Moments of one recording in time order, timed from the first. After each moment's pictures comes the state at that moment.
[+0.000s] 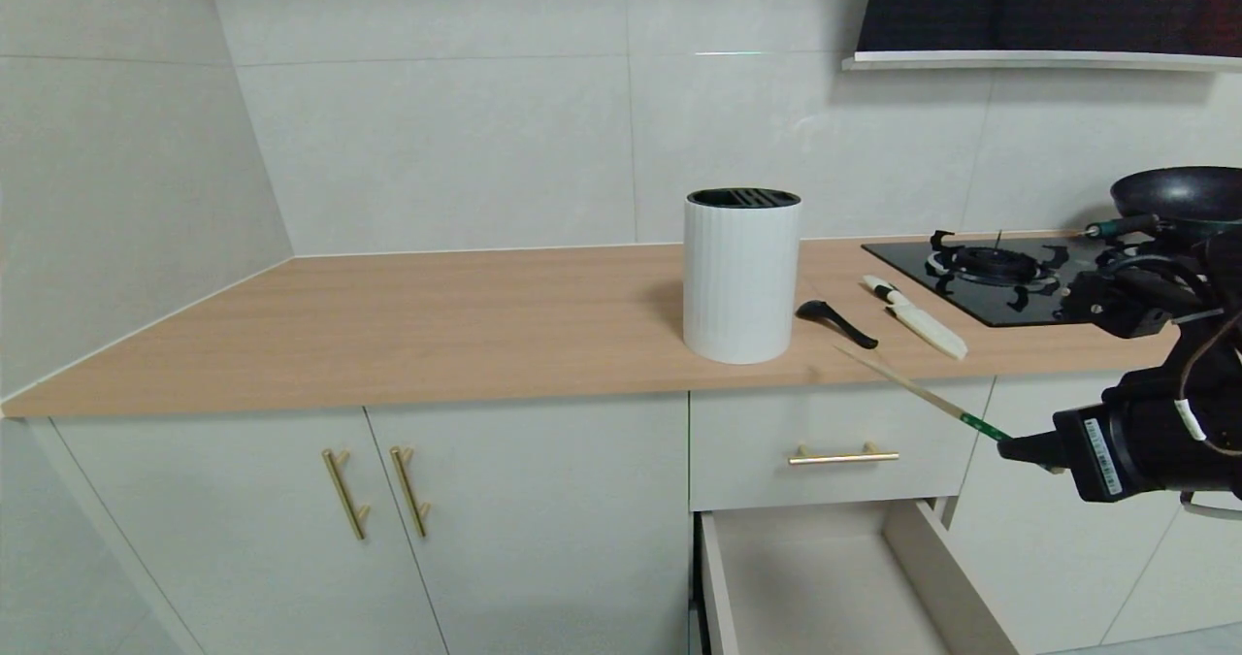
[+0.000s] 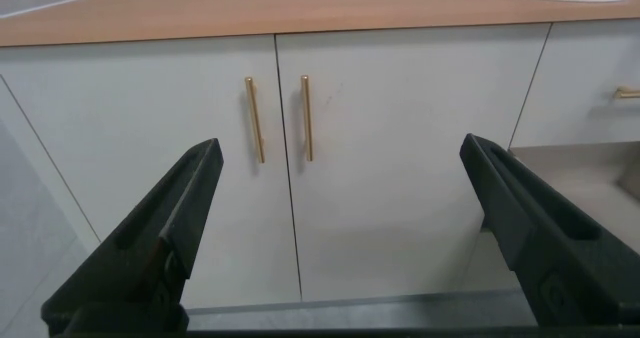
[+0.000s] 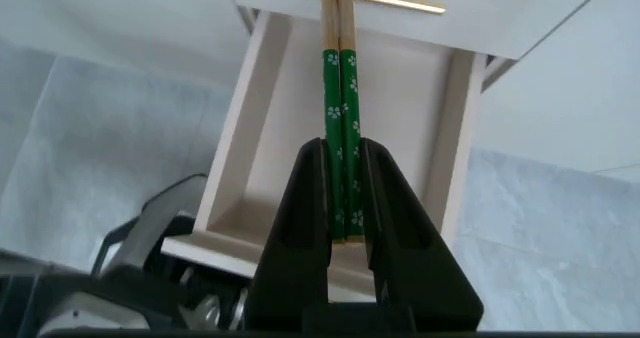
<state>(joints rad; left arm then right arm) 0.00 0.00 0.00 0.00 0.00 0.01 0.33 1.38 -0.95 0.32 0.03 0.07</state>
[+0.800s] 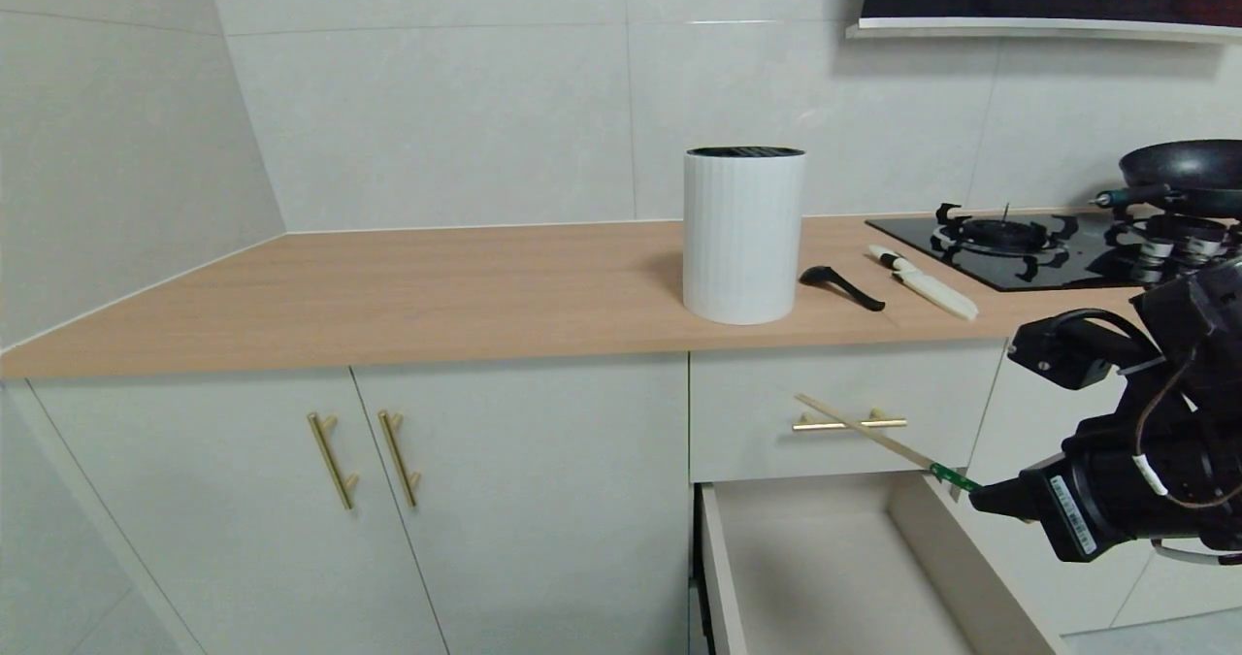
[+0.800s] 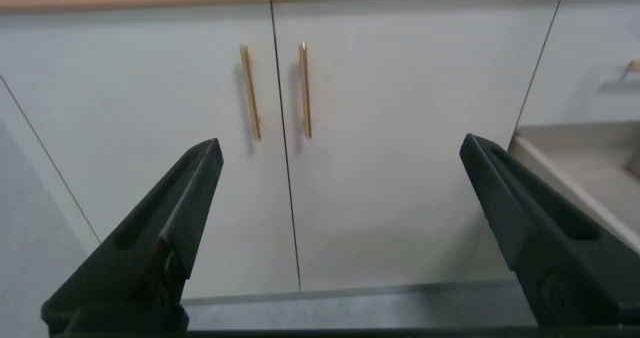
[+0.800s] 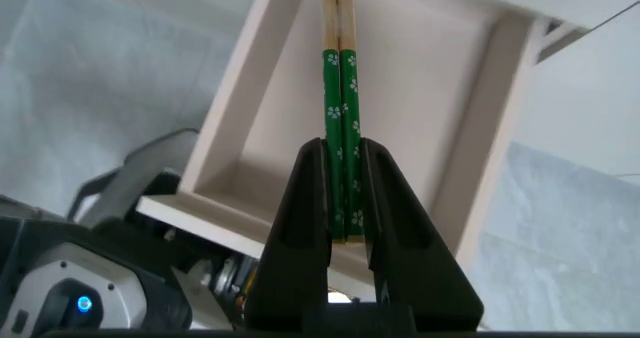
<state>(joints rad) 0.00 0.00 0.00 0.00 0.00 0.01 0.42 1.41 -0.90 0.32 0.03 0.03</state>
